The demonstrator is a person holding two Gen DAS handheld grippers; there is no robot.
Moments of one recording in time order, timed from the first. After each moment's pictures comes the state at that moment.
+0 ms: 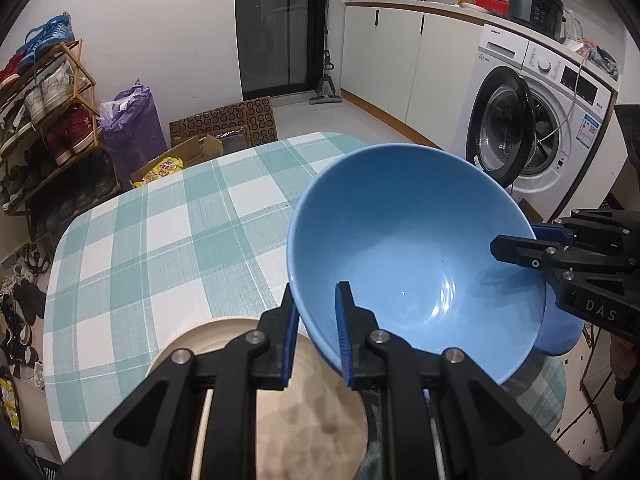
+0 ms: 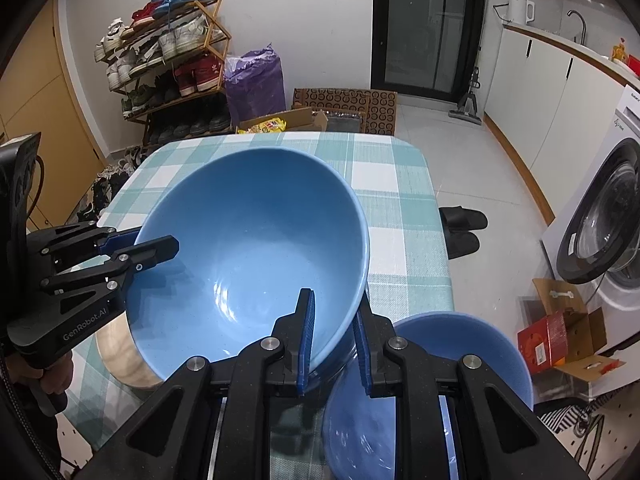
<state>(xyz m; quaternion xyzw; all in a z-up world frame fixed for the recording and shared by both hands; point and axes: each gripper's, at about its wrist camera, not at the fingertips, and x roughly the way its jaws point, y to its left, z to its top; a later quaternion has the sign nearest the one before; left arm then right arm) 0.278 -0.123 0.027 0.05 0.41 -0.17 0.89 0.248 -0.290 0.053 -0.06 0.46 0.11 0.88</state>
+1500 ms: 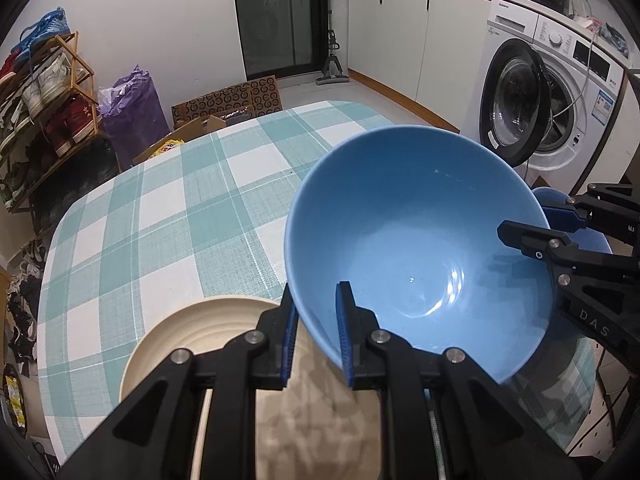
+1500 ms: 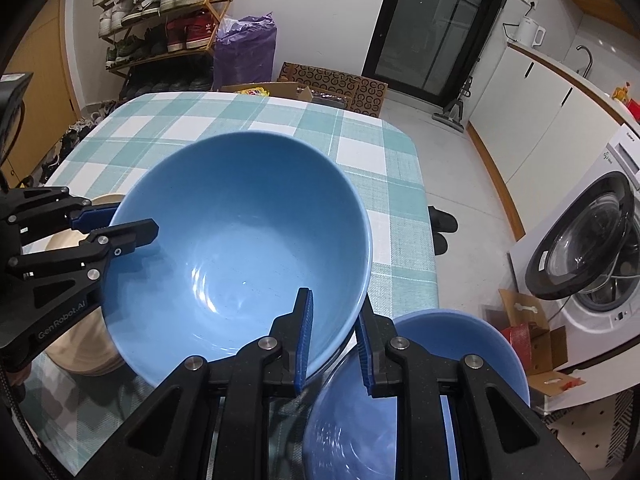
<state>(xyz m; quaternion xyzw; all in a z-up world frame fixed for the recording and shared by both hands) 0.285 -0.132 -0.015 0.07 0.43 -0.15 0.89 0.251 -0.261 0.001 -0.16 0.47 0.06 0.87</state>
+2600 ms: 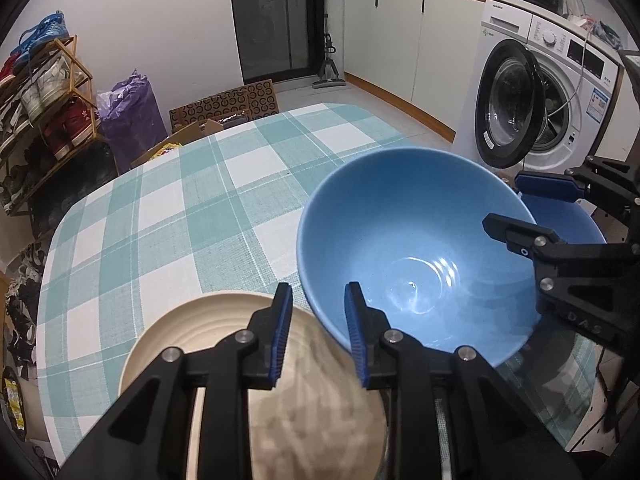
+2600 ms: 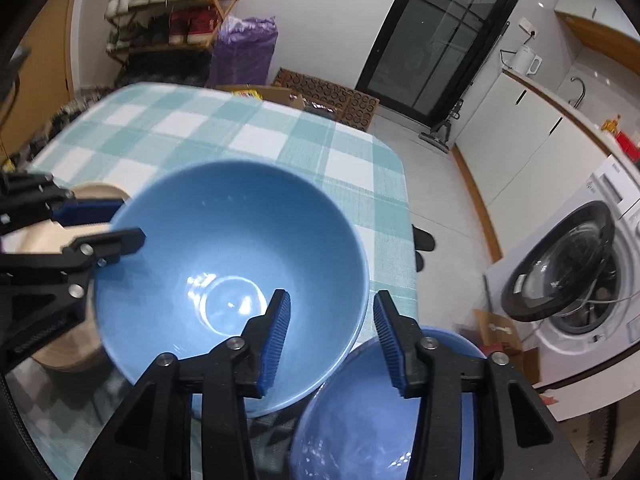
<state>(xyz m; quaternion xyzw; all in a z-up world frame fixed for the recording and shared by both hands) 0.278 -0.128 -0.013 0.07 0.43 -0.16 0.89 0.244 -0.254 0.003 -0.19 0.43 0.05 0.88</state>
